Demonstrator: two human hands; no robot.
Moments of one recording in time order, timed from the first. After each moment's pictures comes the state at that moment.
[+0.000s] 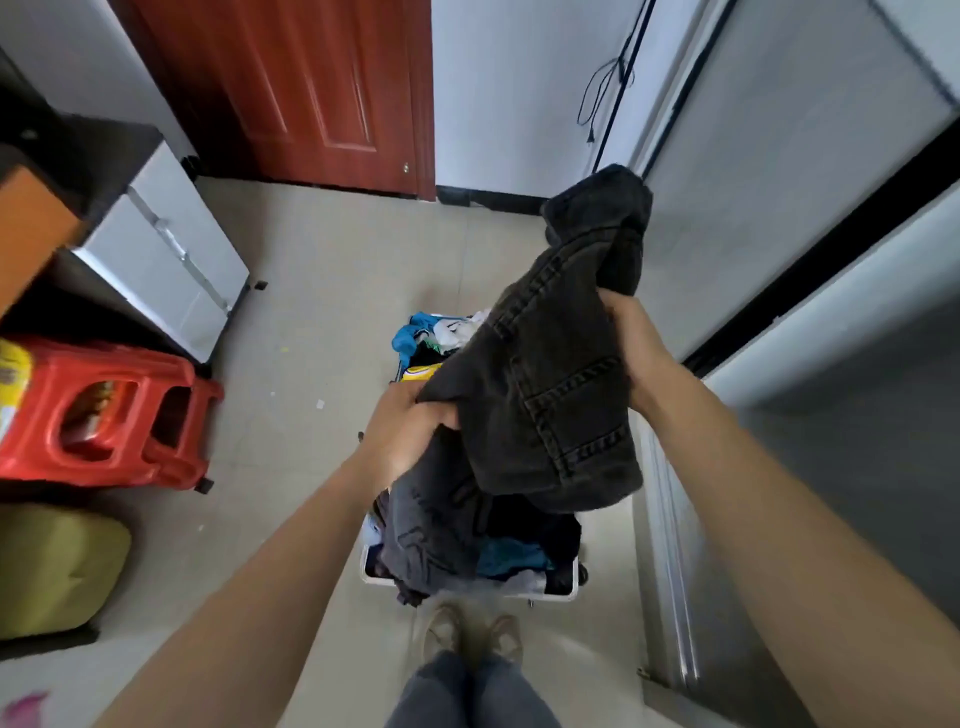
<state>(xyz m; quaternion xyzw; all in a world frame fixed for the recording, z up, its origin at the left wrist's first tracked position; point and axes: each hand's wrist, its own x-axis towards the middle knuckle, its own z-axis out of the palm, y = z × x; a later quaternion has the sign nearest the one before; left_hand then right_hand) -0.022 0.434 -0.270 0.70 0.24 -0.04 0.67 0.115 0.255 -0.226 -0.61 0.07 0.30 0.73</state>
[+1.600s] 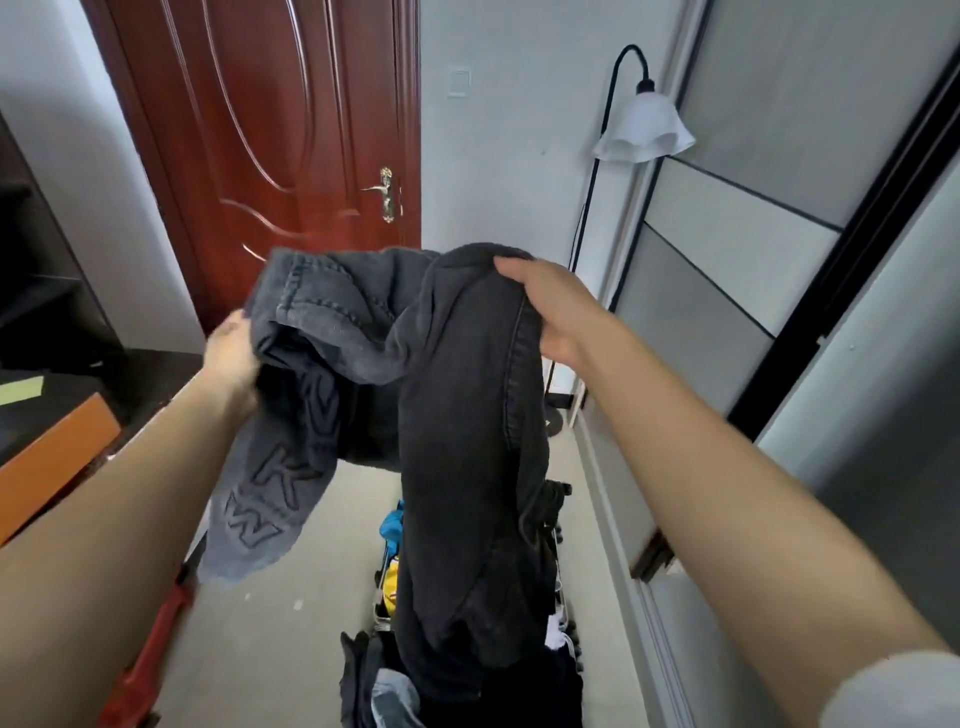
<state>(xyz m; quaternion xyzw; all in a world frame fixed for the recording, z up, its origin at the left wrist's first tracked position) 0.023 0.607 -0.072 0.57 0.21 0.29 0.74 0.118 0.339 0.014 -0.64 -0.10 0.17 0.75</state>
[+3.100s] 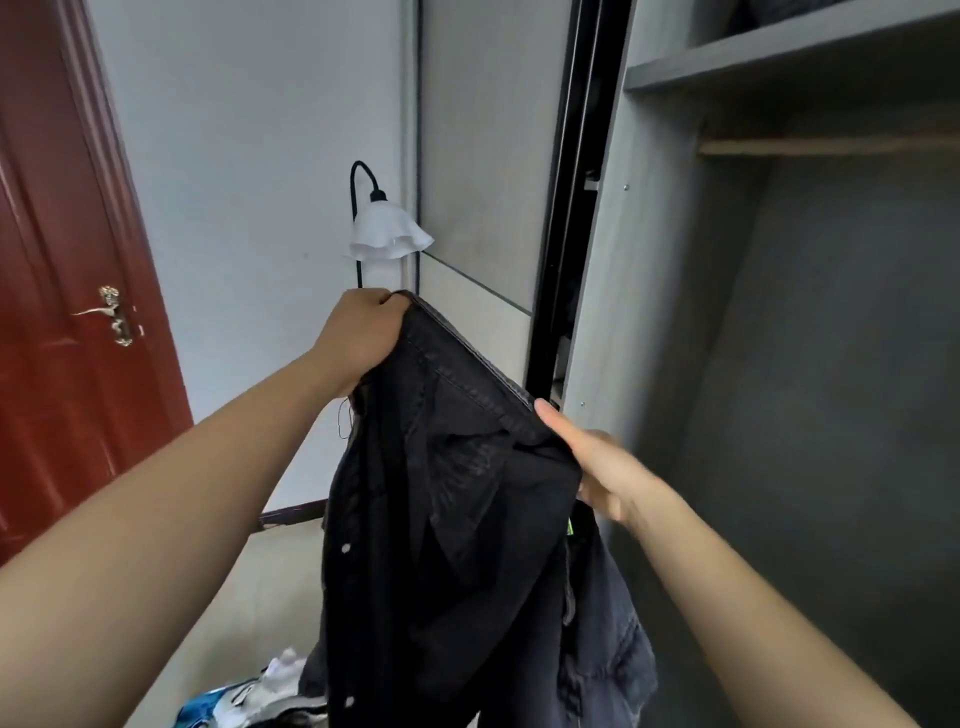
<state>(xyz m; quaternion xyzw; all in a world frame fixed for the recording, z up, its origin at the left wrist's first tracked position) 0.223 0.222 0.095 0.82 -0.07 0.17 0.55 0.187 -0.023 -0.008 -0.69 0.10 0.09 0.71</state>
